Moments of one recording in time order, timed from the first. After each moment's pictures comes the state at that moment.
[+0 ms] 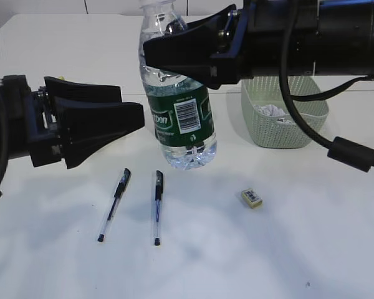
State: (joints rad) left arm -0.31 1.36 -0.56 1.05 -1.01 -1.00; right arm 0.37 1.49 -1.04 1.76 0.80 -1.88
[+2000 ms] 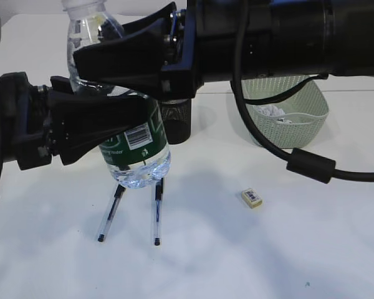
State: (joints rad) left arm -0.31 1.39 -0.56 1.06 -1.15 -1.02; right arm 0.49 1.57 -1.13 1.74 0.92 -1.90
